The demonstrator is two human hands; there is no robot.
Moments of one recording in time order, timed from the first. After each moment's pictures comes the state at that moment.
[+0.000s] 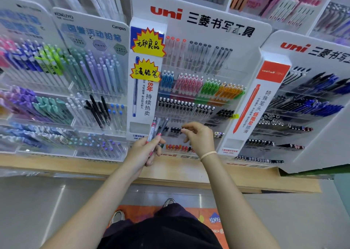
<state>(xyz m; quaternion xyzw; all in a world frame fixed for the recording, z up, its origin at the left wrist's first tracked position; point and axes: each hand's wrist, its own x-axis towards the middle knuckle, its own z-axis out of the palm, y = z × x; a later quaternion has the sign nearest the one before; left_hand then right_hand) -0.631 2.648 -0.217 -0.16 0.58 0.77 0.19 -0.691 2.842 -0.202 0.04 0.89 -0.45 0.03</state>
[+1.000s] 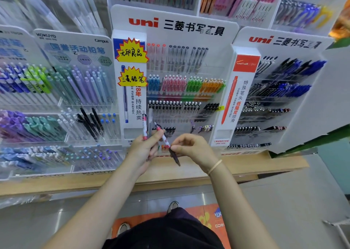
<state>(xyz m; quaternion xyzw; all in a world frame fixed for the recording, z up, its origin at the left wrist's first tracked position) -0.640 2.659 -0.194 -0.14 0.49 0.84 0.18 -0.626 2.836 -0.157 0.04 0.73 -0.66 0.18</state>
